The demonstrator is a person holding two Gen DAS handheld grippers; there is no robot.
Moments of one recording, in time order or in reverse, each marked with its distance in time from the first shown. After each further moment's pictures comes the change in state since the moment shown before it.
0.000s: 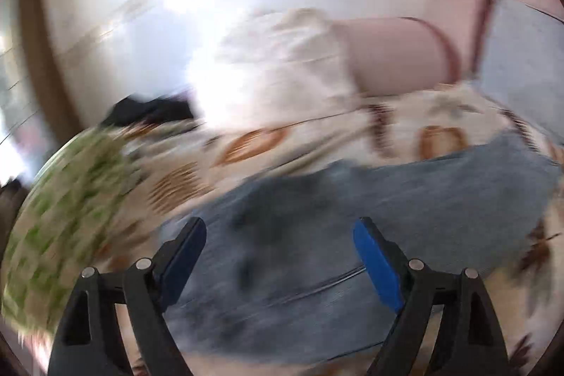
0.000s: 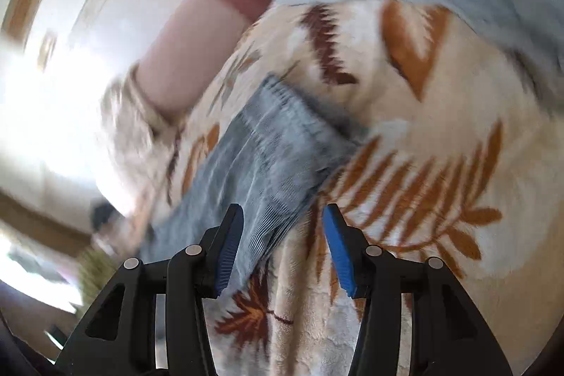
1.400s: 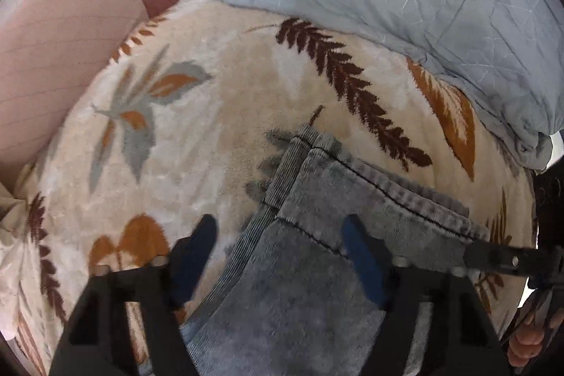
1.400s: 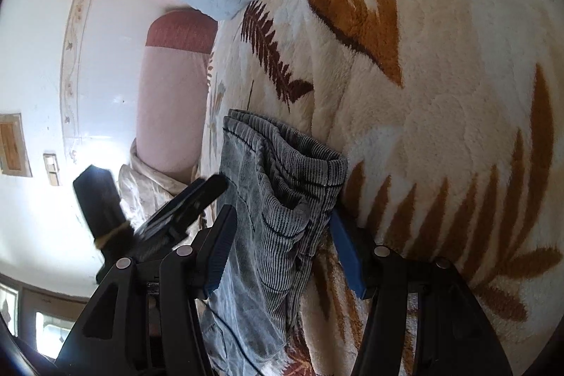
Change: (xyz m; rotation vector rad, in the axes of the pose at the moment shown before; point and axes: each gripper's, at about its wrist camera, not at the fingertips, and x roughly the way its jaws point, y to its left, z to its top) left arm 0.181 -0.344 0.133 0.575 0.444 -0.721; right arm 0.044 -0.050 0.035 0.387 0.025 0.159
